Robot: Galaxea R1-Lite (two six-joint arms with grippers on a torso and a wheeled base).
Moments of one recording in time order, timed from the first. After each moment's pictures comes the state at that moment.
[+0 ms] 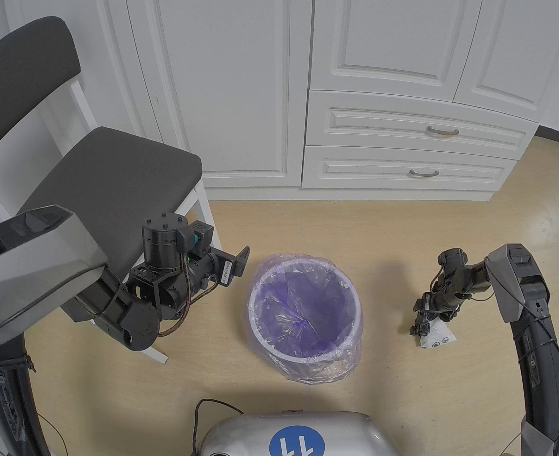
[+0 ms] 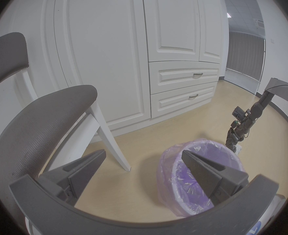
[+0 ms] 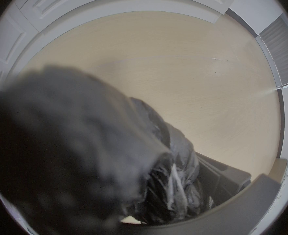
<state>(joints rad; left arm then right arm) -0.45 2.17 -0.91 -1.06 0.15 0.19 -0.07 2.90 -1.99 0.11 -0.06 0.09</state>
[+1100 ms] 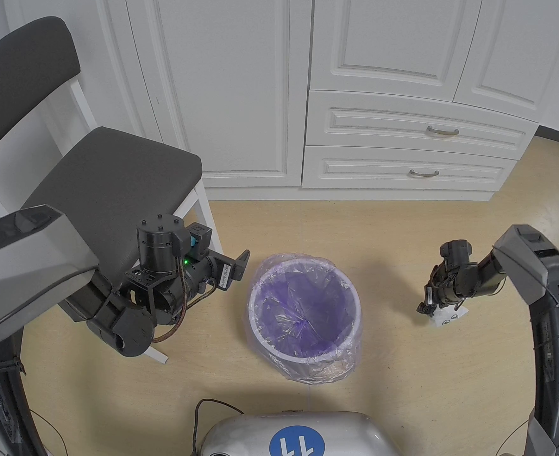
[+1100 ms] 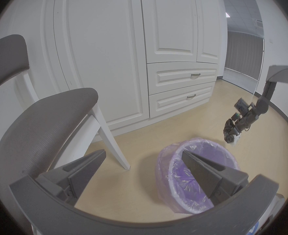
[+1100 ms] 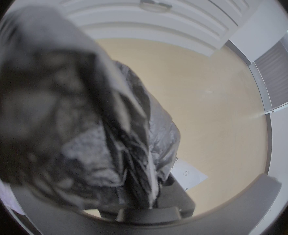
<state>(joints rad) -0.46 2.12 -0.85 -1.06 0.16 0.19 -0.01 2.66 -1.54 -0.28 -0.19 -0.03</state>
